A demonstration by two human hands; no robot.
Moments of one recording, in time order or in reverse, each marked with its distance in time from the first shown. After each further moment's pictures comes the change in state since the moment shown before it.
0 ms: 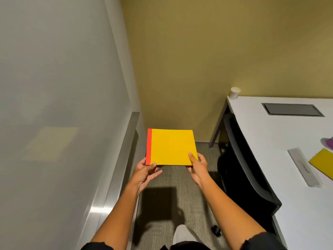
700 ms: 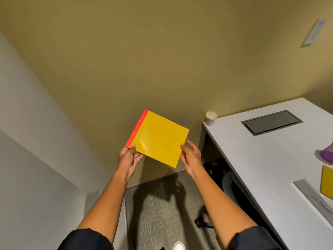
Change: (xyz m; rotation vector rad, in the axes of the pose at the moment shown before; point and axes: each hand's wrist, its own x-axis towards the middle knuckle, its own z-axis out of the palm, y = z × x) left_hand 0.350 0.206 0.237 0.162 -0.080 0.158; right_hand 0.288 -0.223 0.114 0.201 0.071 -0.241
